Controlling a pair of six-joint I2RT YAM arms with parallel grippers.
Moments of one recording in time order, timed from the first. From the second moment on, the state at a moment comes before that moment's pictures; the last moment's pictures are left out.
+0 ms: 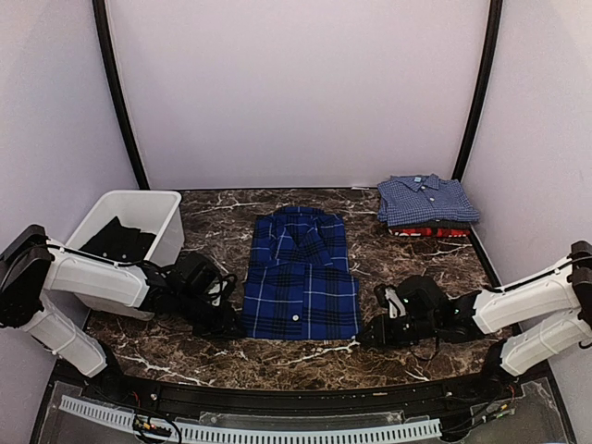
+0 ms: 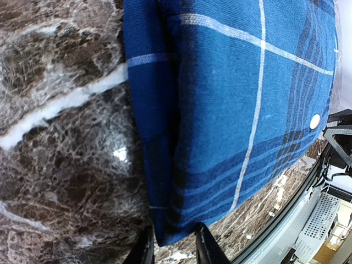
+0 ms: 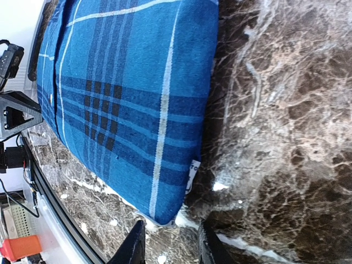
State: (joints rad) left arm -0.78 1.45 0.59 -0.20 0.38 -0.82; right arm 0.94 1.28 0.34 0.12 -0.19 0.88
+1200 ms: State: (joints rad) left arm -0.79 1.45 0.57 -0.18 0.38 -0.83; right arm 0.92 1.37 0.32 0.27 -0.23 0.90
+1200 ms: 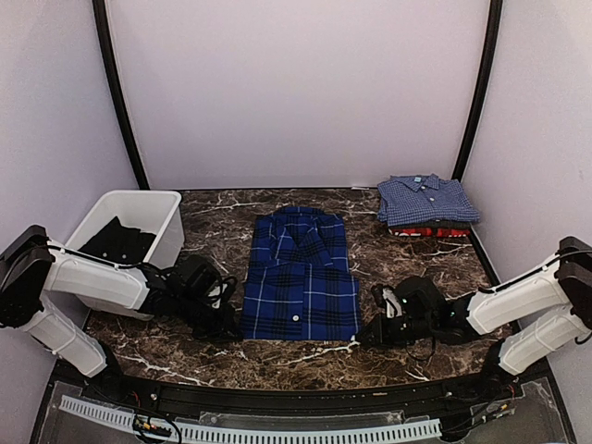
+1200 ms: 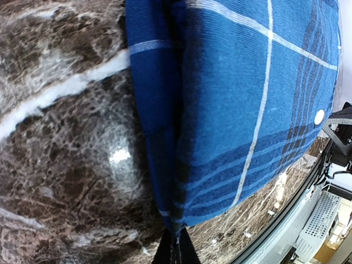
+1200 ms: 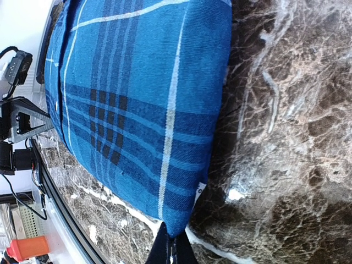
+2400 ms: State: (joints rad) left arm -0.77 1.24 0.91 -0.49 0.37 -0.78; right arm 0.87 1.16 0.72 -0.16 -0.20 0.78
